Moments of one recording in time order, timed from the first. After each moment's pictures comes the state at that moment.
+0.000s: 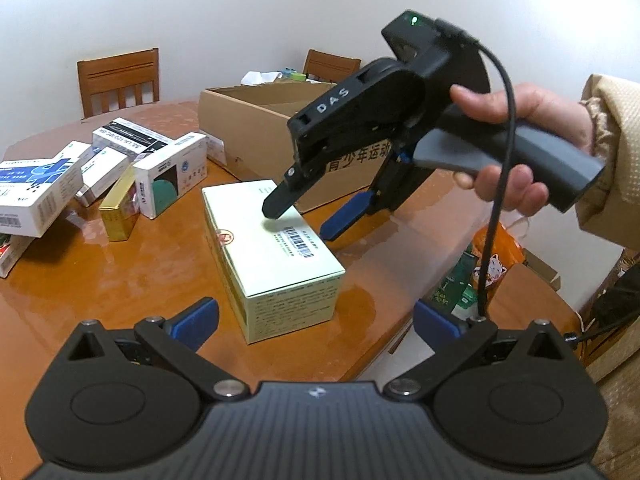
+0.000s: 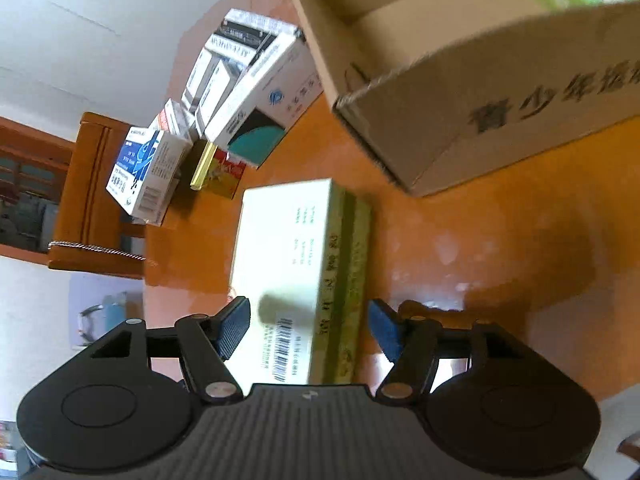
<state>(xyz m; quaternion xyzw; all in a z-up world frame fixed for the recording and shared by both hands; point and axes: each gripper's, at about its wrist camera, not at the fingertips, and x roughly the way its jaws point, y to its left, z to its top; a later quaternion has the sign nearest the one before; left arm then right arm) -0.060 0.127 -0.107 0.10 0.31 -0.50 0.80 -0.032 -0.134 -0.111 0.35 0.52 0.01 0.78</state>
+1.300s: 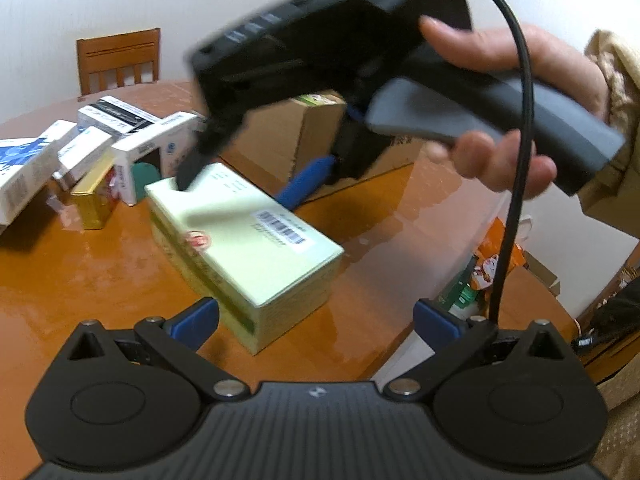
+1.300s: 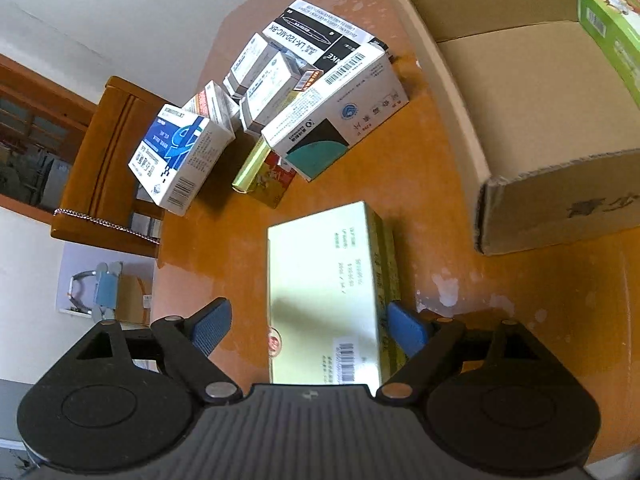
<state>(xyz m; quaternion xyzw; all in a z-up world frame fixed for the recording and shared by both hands) -0.050 0.112 -0.119 0.08 0.34 -0.49 0.80 0.010 -0.099 -0.100 0.29 0.53 0.05 0.80</state>
